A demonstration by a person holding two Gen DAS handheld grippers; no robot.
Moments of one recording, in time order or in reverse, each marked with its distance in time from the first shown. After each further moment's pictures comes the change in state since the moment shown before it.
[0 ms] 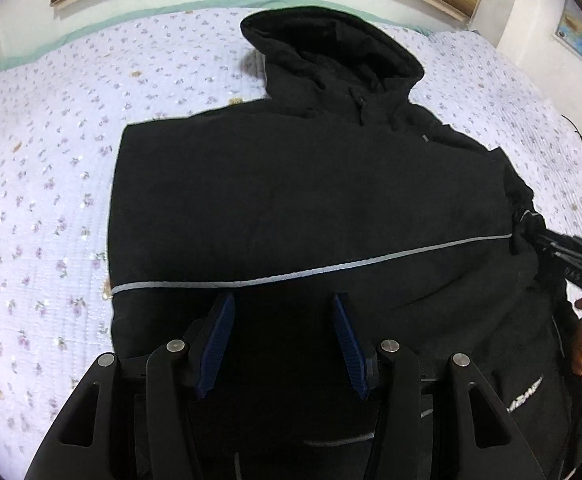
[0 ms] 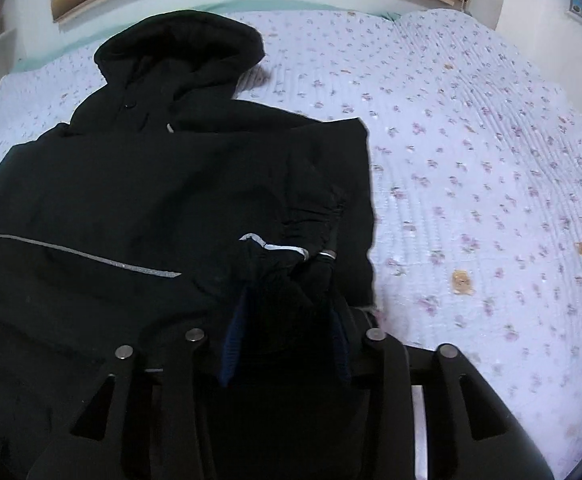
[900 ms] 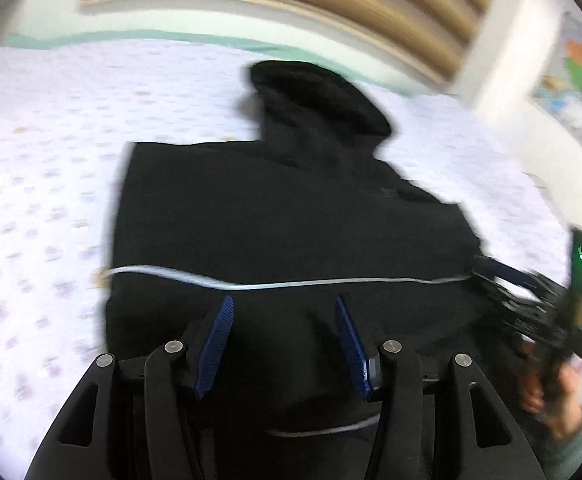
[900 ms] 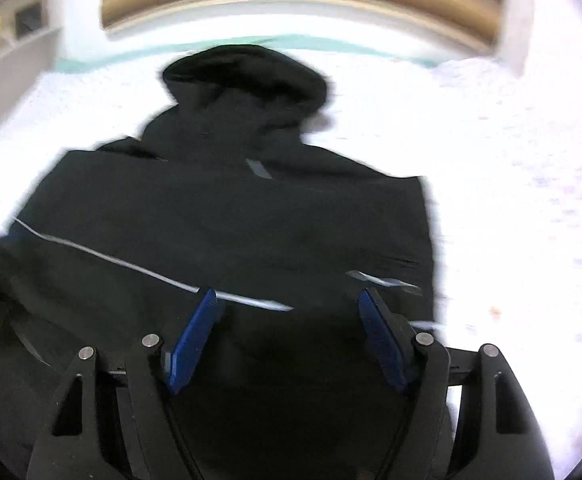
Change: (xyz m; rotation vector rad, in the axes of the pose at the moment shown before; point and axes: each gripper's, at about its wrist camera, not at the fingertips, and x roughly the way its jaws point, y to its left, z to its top) left arm -0.022 0.018 -0.029 -0.131 -0.171 -0.085; right arm -0.008 0.049 -0.028 -0.129 -0.061 0.027
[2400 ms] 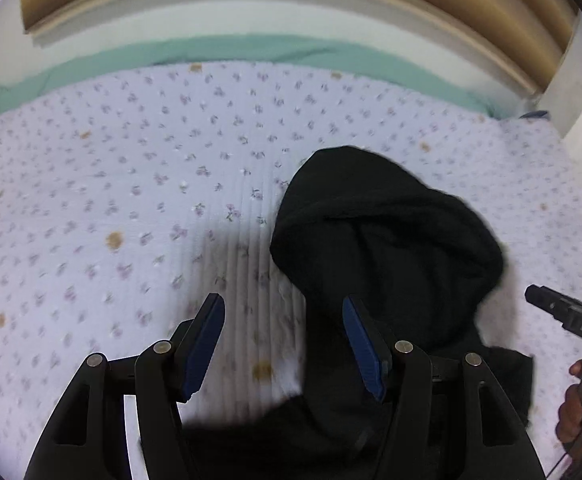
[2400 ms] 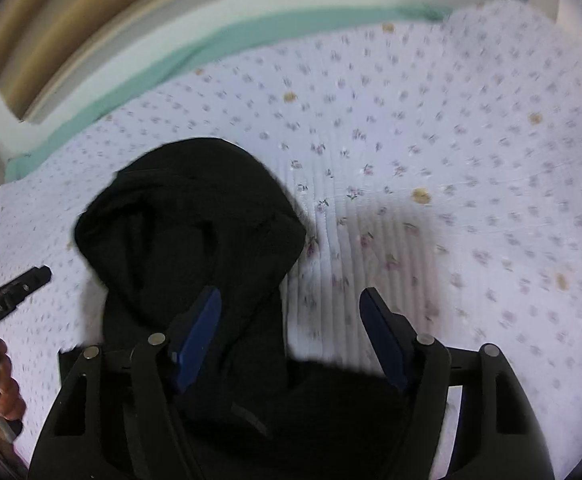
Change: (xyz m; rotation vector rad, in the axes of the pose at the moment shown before) left arm 0.160 -0.002 0.292 0.026 0.182 0.147; right arm 0.141 -0.084 0.272 0.331 0.211 0.232
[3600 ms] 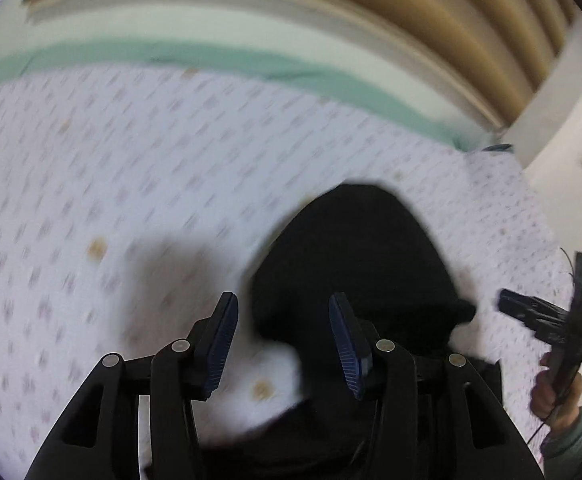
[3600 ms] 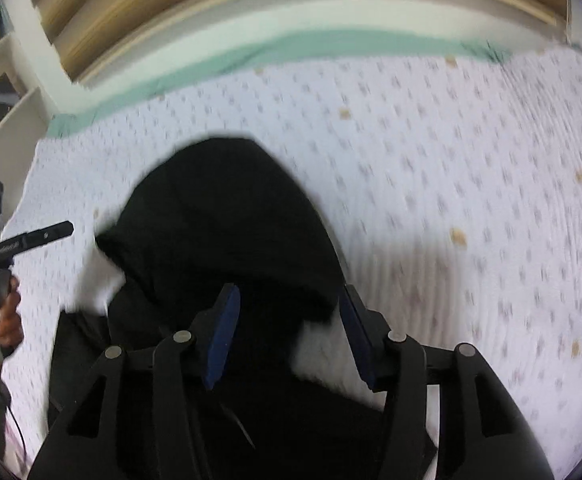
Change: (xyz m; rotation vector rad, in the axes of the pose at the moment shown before) left arm -0.019 0.027 0.010 -0.032 -0.090 -0.218; right arm -0.008 0.031 0.014 -0.217 -0.073 0.117
